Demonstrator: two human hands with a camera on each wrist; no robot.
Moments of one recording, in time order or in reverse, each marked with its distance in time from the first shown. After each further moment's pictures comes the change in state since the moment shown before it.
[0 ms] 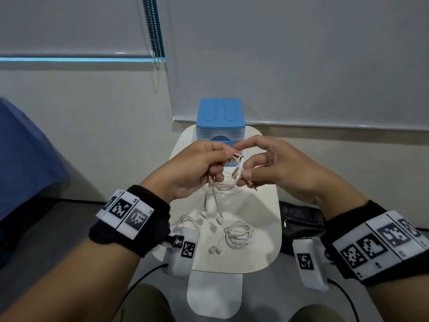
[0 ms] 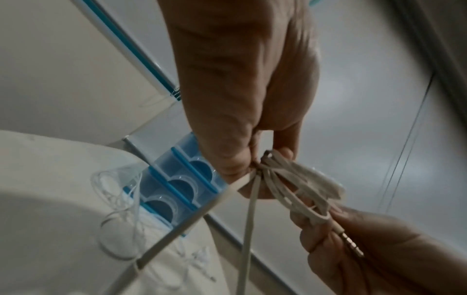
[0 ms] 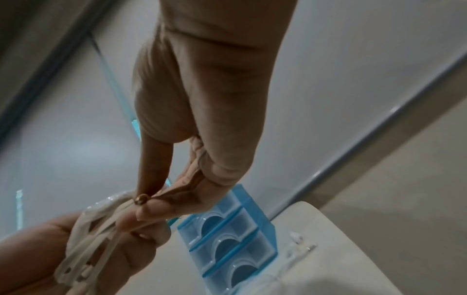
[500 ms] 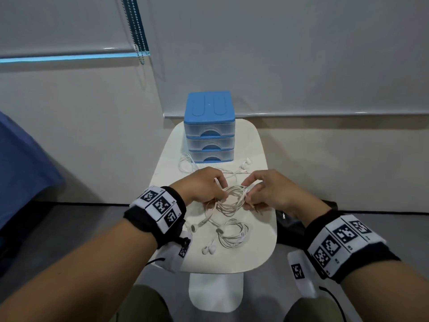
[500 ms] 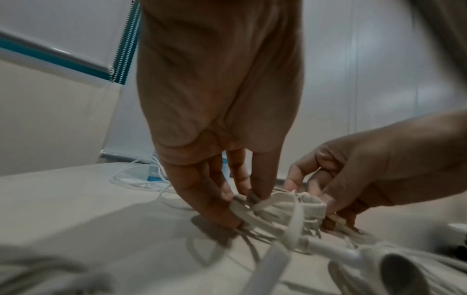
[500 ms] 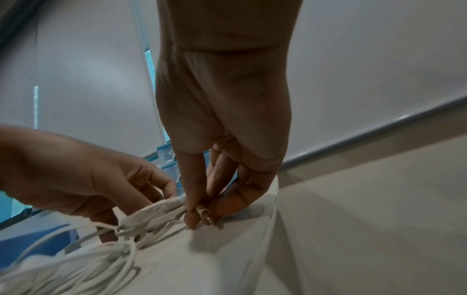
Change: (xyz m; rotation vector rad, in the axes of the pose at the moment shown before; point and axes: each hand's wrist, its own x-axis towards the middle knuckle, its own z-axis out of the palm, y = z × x) left_hand 0.046 -0.067 0.005 0.716 -0.047 -0.290; right_hand 0.013 0.098 -0.014 -0.140 0.145 0.364
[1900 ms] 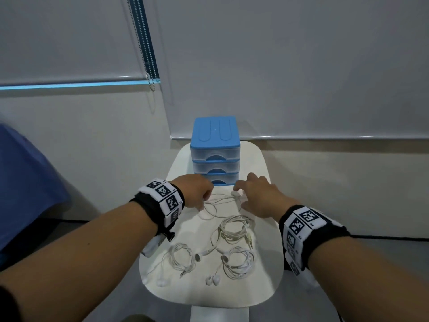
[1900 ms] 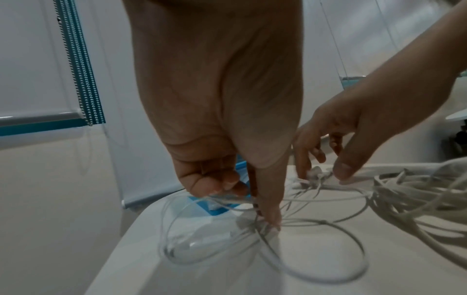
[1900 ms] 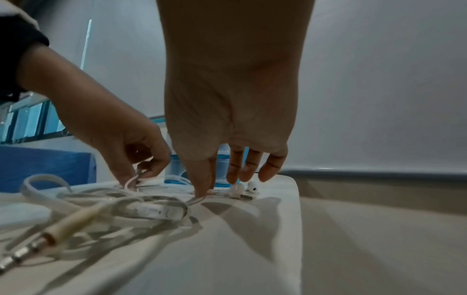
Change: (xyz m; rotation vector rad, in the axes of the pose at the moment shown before) left_hand 0.040 -0.011 -0.059 0.925 -0.003 0.142; right_hand 0.061 -0.030 0.006 -1.026 0.090 -0.204
